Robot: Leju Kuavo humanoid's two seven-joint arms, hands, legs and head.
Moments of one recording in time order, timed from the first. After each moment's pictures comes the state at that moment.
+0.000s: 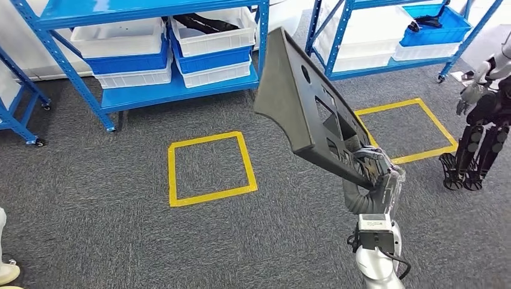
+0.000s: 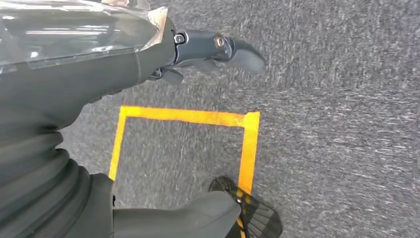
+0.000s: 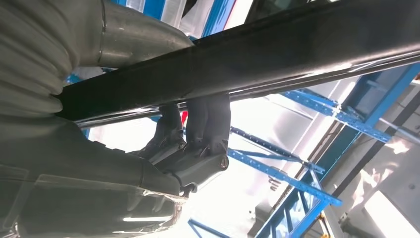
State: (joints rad) left arm -0.11 -0.25 1.33 -0.18 -0.79 0.35 -0.27; right arm -0.12 -0.05 0.55 -1.52 0.39 -0.54 -0.62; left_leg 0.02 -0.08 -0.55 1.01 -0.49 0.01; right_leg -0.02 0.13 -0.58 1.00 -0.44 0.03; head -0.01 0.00
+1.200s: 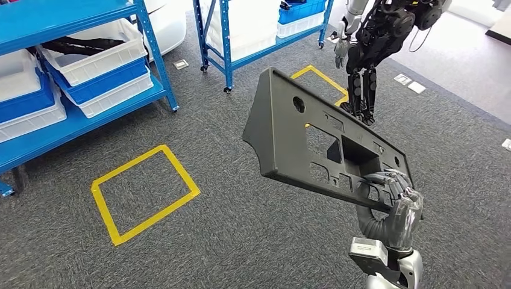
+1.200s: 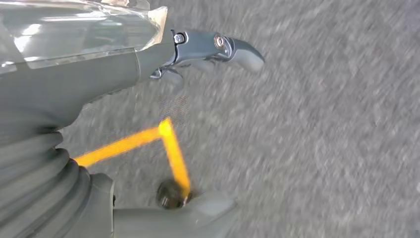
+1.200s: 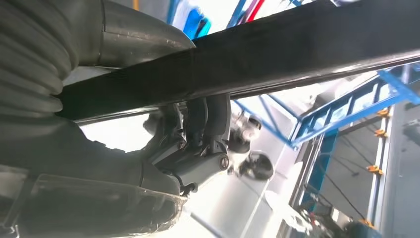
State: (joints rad) left arm -0.11 -0.18 1.33 -0.19 -0.74 0.20 -0.46; right arm 0.03 -0.11 0.49 -1.64 0.66 -0.66 -0.51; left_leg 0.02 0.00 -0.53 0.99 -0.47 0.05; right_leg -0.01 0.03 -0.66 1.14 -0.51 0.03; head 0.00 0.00
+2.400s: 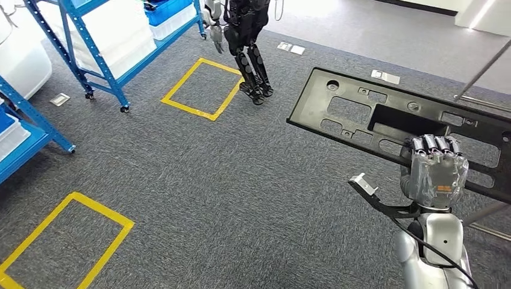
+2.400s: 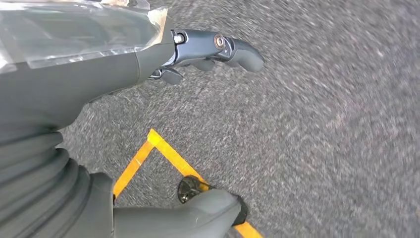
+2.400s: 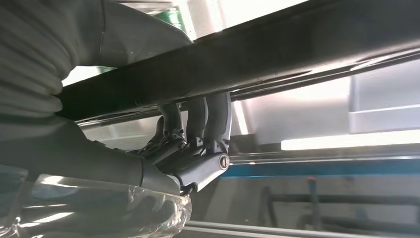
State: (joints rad) left arm -0.12 -0.14 1.34 -0.19 -0.81 0.12 -0.36; right arm -0.21 -0.16 0.24 -1.43 1.53 -0.69 -0.11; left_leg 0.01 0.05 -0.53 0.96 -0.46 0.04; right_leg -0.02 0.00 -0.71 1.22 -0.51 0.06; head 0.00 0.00
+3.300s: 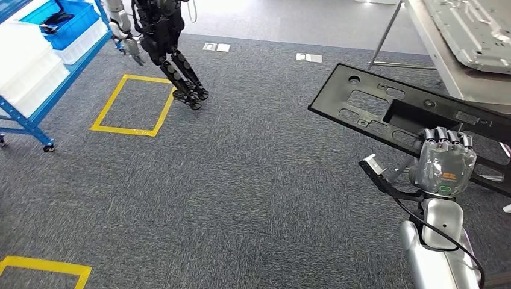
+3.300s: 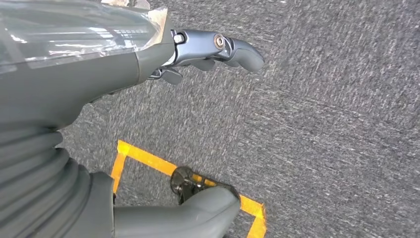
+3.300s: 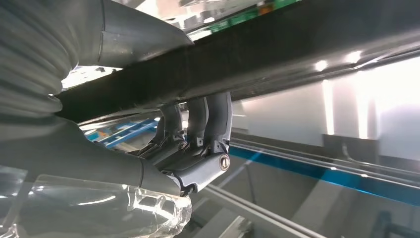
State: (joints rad) left arm -0.12 -0.17 1.32 -0.18 -0.82 0.10 -0.43; right arm -0.30 -0.26 0.33 -1.27 1.57 -0.69 0.15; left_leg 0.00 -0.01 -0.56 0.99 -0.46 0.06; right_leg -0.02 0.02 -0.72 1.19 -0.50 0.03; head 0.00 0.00
